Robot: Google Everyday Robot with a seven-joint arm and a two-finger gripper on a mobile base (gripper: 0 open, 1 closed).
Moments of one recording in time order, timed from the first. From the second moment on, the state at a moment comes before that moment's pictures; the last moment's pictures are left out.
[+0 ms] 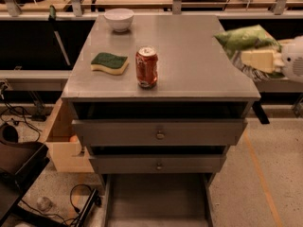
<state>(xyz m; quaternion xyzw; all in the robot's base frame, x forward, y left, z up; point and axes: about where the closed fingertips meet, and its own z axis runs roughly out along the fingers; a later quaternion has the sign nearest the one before) 0.564 -0.260 0.975 -0.22 0.80 0.10 0.56</state>
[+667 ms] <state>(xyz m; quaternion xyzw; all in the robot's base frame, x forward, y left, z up) 0.447 -0.293 0.843 -0.16 0.82 0.21 0.51</state>
